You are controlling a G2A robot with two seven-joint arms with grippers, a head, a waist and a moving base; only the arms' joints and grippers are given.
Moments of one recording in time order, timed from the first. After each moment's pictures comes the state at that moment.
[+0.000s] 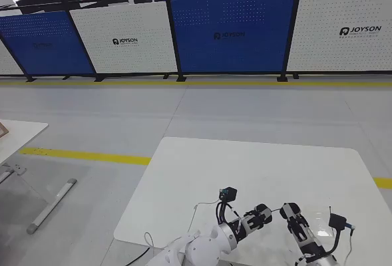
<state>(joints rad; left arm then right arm) 1.38 -1.28 -0.79 -1.68 0.15 0.05 -0.11 -1.77 -1.18 1.32 -1.77 -0.38 -0.34 0.01</state>
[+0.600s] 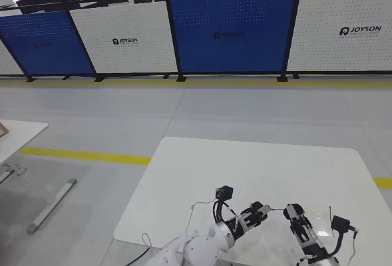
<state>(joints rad) 1.40 -1.28 -0.82 -1.70 0.15 0.05 -0.10 -1.77 -1.18 1.33 -1.76 -0.43 -0.34 -0.03</state>
